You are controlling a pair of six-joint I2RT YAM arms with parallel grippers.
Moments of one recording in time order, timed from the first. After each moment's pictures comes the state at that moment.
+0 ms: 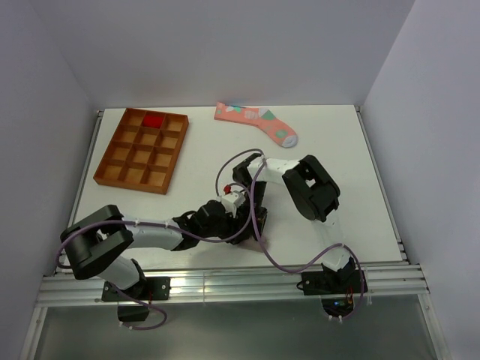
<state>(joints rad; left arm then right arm) -1.01 1.49 0.52 0.41 0.12 -0.53 0.69 2.16 1.44 -1.28 -0.60 -0.56</state>
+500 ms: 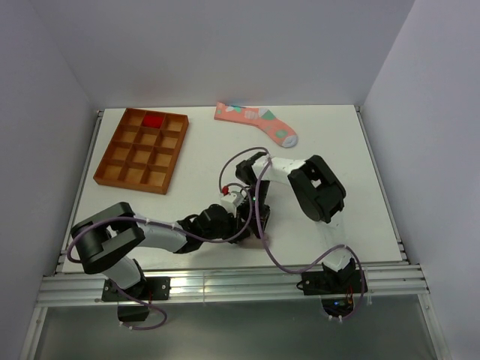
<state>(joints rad) -1.04 1.59 0.51 0.53 0.06 -0.65 0.67 2.13 1.42 -1.24 -0.56 -0.52</state>
